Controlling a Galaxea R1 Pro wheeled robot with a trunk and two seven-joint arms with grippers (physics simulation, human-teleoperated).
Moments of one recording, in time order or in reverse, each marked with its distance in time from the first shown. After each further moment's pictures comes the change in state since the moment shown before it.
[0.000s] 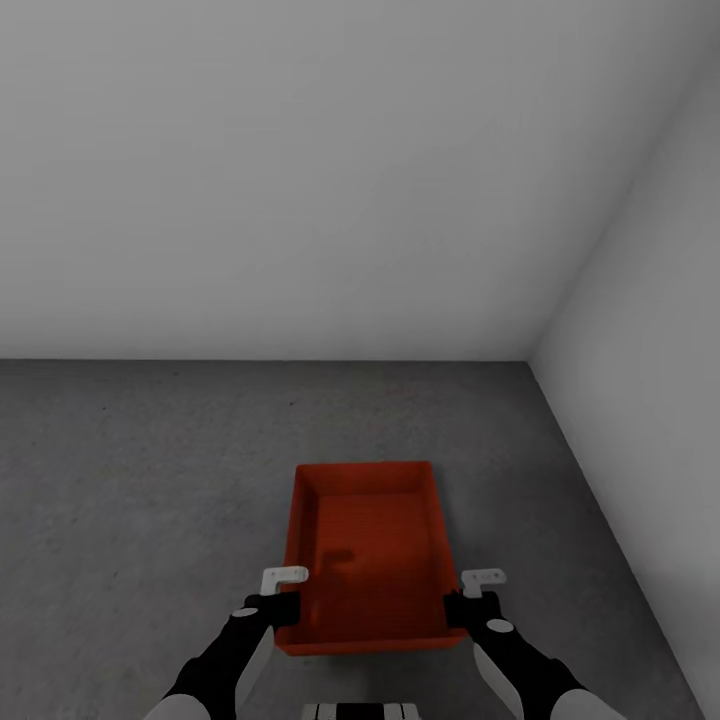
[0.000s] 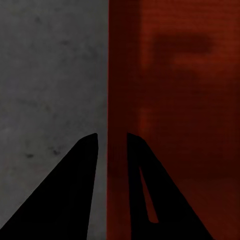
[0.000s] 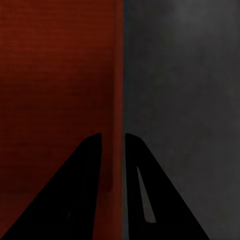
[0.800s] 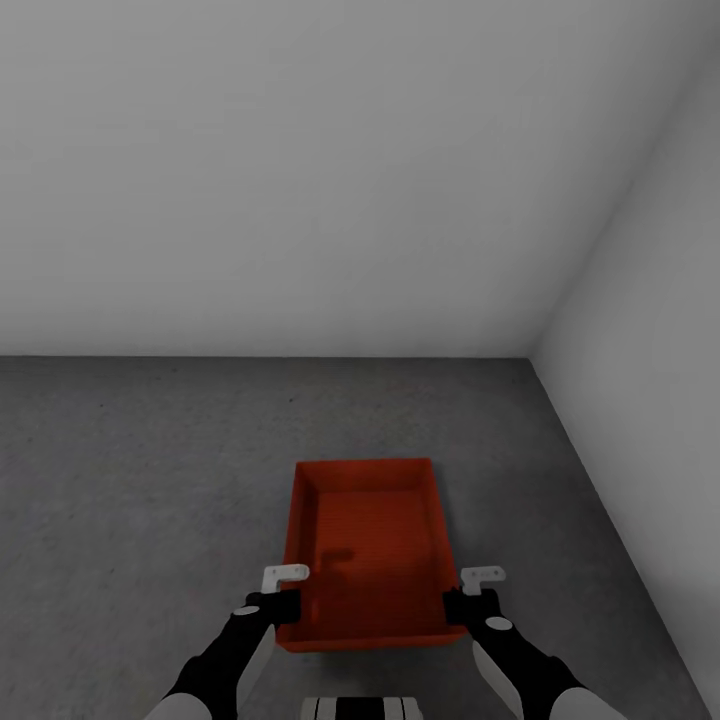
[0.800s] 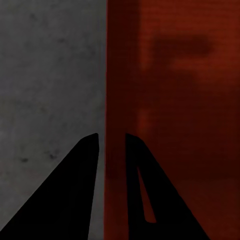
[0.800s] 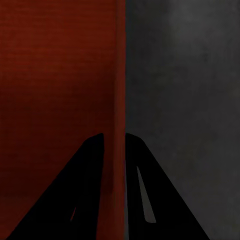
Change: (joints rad) left arm 0.000 -0.003 -0.007 -0.008 0.006 0.000 0.008; right arm 0.000 0.000 0.001 -0.014 0.001 0.001 -0.009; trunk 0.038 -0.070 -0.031
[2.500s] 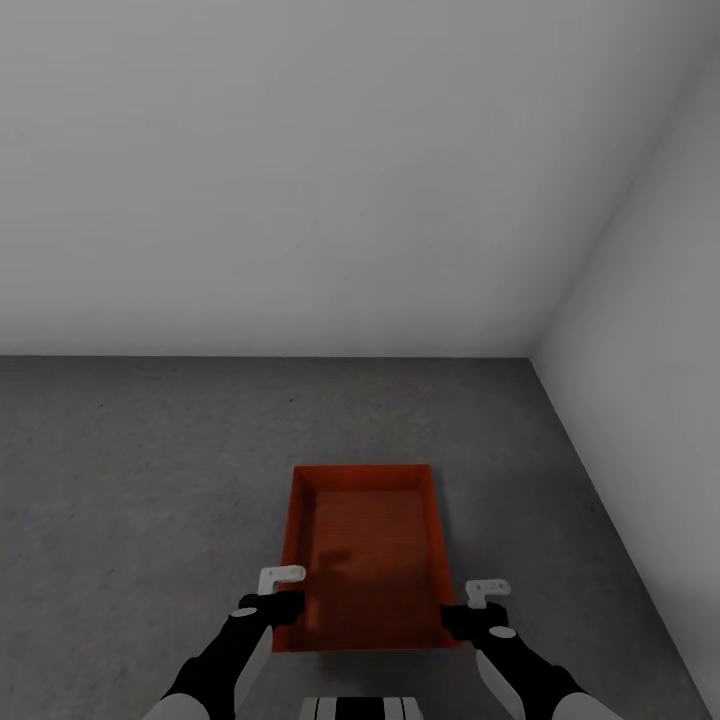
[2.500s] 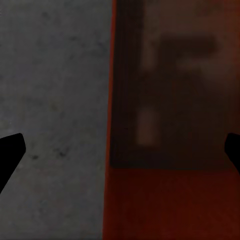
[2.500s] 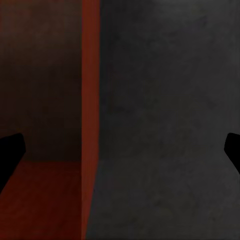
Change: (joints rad) left arm 0.000 0.006 0.006 0.008 -0.003 -0.006 0.021; right arm 0.000 0.002 0.003 0.056 -0.026 0.029 -0.002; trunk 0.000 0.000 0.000
